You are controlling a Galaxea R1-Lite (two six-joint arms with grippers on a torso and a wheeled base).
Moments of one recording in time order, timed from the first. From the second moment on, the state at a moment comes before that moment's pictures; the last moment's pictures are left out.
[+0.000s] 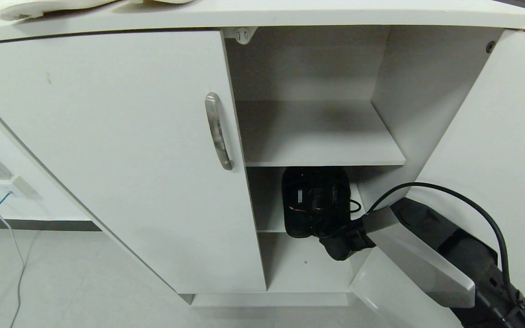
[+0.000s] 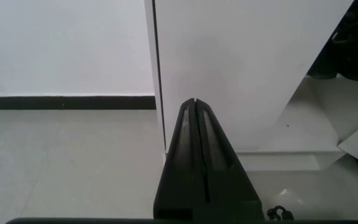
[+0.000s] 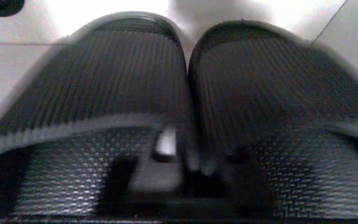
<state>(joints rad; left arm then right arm) 0.00 0.00 0.00 0.00 0.03 0.00 0.62 2.65 -1.77 -0.89 -0.69 0.00</state>
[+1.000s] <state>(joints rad) 0.00 0.00 0.00 0.00 0.03 0.00 0.73 2.35 -1.19 -1.05 -0.71 0.03</state>
